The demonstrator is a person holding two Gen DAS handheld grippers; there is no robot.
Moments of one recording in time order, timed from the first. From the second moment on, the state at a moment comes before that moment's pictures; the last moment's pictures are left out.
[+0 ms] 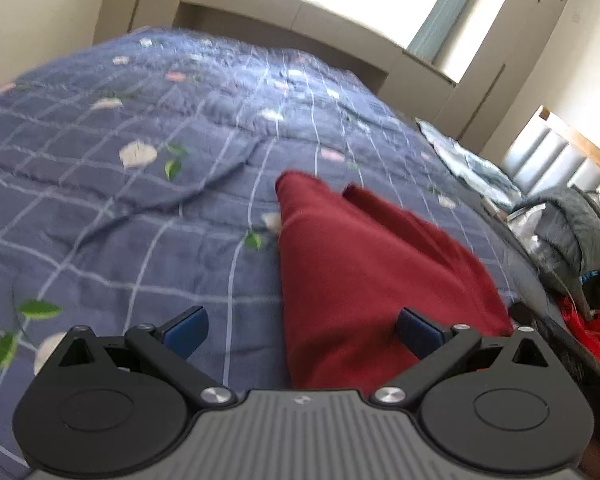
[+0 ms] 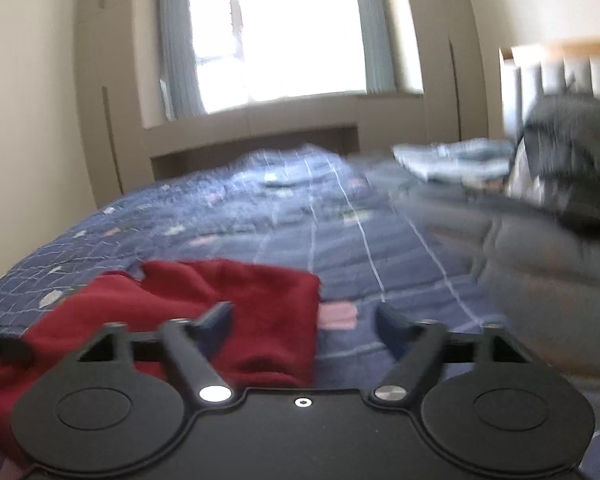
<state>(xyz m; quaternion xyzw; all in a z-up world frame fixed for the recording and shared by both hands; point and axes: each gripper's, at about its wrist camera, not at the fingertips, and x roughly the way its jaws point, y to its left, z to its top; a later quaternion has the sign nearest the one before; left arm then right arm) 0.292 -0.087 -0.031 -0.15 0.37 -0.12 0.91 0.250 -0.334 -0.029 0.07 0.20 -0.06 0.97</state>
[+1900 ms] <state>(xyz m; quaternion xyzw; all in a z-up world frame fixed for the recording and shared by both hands) 0.331 -0.099 -0.015 -0.12 0.36 -0.13 0.92 0.263 -0.339 -0.026 0.07 0.20 -0.03 0.98</state>
